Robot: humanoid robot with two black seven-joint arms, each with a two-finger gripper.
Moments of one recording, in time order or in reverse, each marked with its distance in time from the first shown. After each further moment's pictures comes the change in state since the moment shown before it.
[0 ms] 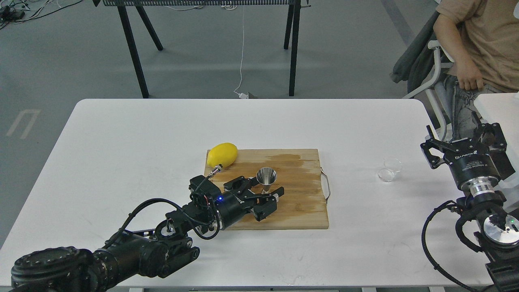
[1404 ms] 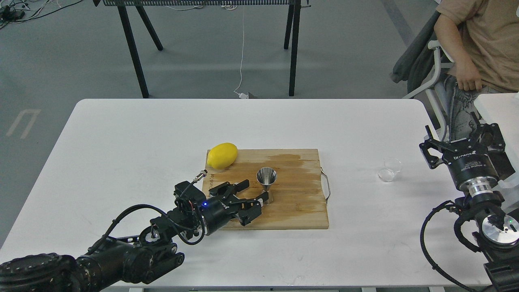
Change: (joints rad) left arm 0.039 0.089 -0.002 -0.039 0.000 0.000 0.000; right arm 0.000 0.007 0.001 -0.001 0.000 0.000 0.000
